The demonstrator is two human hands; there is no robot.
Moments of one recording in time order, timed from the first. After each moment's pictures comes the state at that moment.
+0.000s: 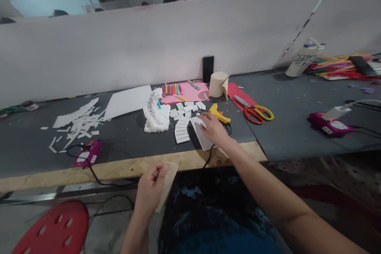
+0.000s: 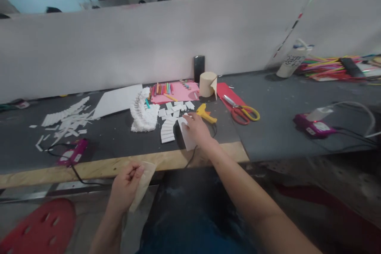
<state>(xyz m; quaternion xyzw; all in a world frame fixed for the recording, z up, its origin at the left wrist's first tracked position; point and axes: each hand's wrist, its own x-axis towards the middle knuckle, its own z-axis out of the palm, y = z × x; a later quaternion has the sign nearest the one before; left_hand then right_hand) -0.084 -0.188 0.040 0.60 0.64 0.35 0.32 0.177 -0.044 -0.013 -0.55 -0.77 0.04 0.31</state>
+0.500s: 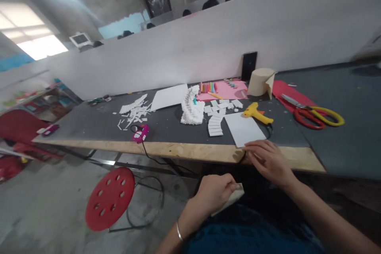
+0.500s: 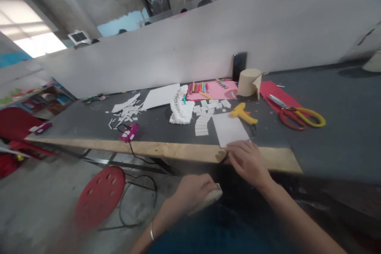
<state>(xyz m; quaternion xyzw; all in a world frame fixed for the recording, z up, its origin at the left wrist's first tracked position) -0.023 -0.241 0.014 0.76 0.56 0.07 0.32 0.200 -0.170 -0.031 -0.47 -0.77 0.13 0.41</state>
